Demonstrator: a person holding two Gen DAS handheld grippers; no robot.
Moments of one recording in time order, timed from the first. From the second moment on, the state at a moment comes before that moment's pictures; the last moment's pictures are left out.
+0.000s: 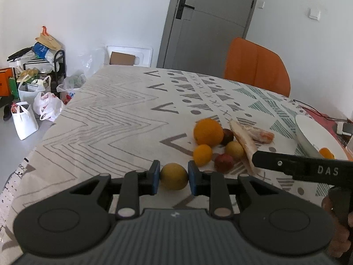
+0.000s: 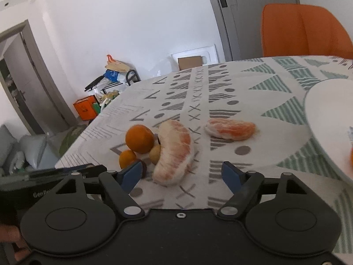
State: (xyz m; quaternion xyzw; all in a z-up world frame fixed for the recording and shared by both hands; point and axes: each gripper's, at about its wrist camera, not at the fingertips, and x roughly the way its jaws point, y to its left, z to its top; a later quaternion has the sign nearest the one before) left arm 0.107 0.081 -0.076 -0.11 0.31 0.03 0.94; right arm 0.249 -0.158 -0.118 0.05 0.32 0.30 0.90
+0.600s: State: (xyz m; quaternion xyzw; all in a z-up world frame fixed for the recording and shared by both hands) left arm 0.113 0.072 -0.069 -0.12 0.31 0.01 0.94; right arm 0.247 -0.162 -0.122 0.06 0.32 0.29 0.90
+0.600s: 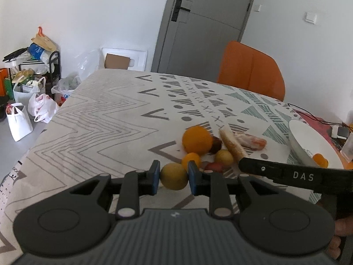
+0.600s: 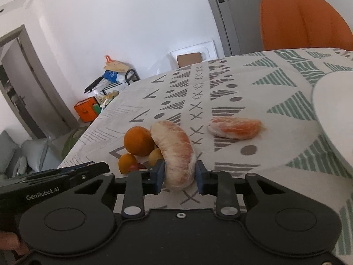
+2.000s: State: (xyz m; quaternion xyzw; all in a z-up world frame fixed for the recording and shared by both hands) left arm 0.115 -0.001 -0.037 -0.07 0.27 -0.04 0.96; right arm 0.220 -0.256 -0.104 0.13 0.28 0.26 0.92
